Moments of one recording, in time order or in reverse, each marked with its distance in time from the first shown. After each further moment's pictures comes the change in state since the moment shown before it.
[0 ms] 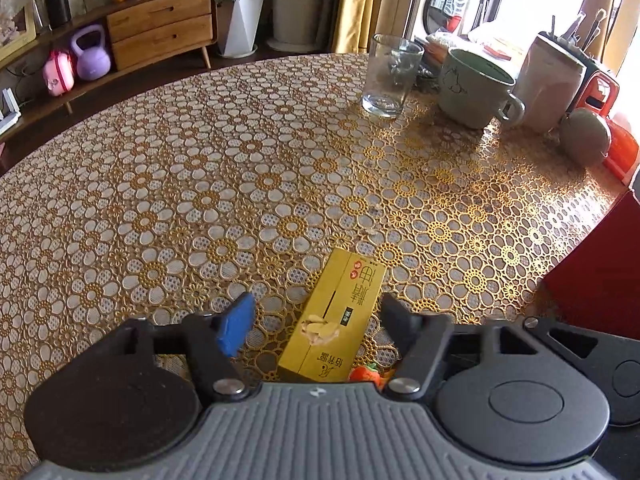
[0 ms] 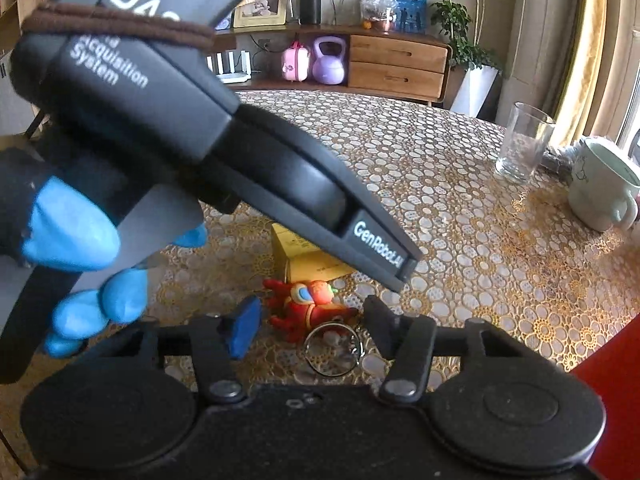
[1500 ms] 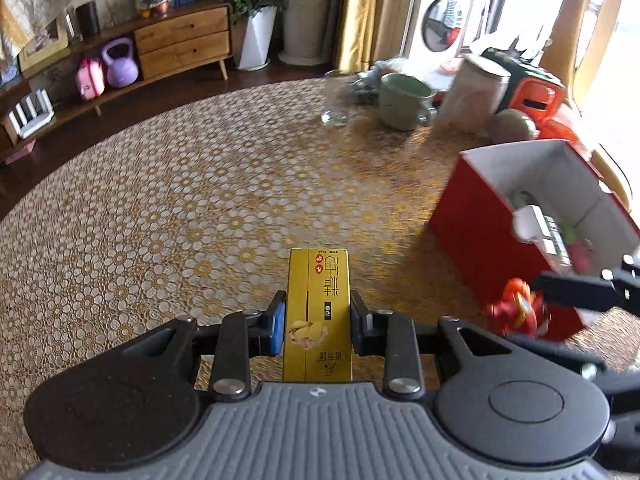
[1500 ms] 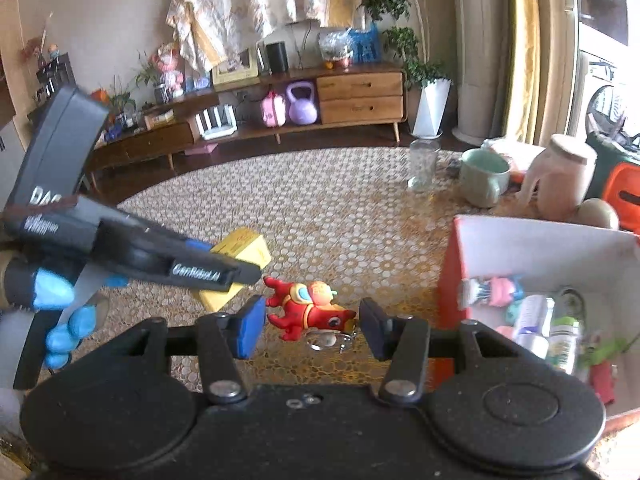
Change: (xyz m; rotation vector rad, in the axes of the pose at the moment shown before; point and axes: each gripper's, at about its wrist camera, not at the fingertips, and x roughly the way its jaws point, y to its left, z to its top) left arm -0.176 -0.071 -0.058 -0.019 -0.023 0.039; right arm -0.214 -0.033 -0.027 0.175 -0.102 0.017
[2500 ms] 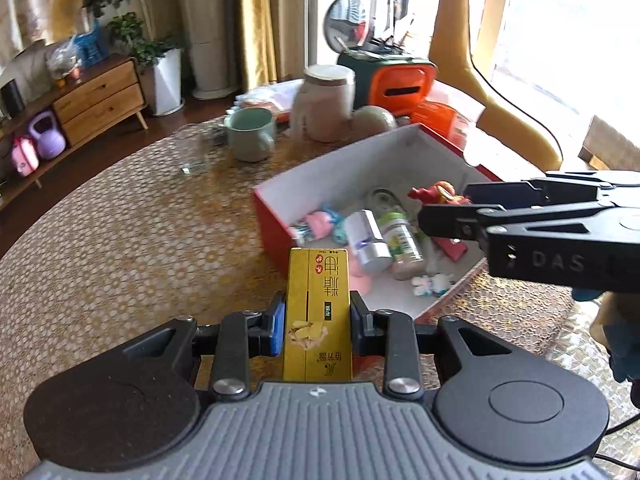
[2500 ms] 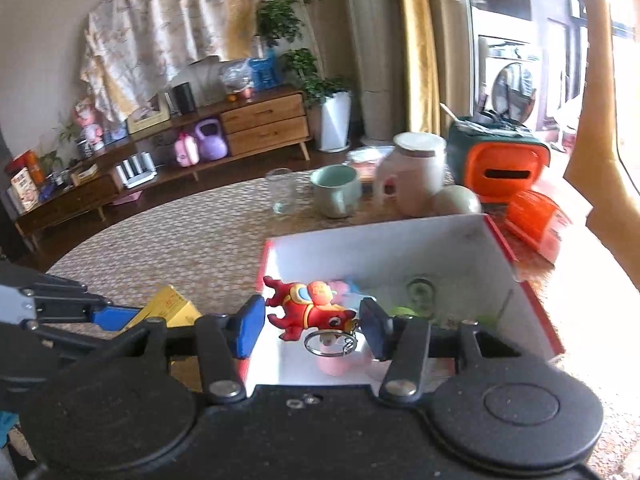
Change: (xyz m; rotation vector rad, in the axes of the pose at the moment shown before) left arm -0.043 -0.167 0.012 0.228 -0.034 -0.110; right arm -0.069 -0.131 -0.007 0.179 -0.065 -0.183
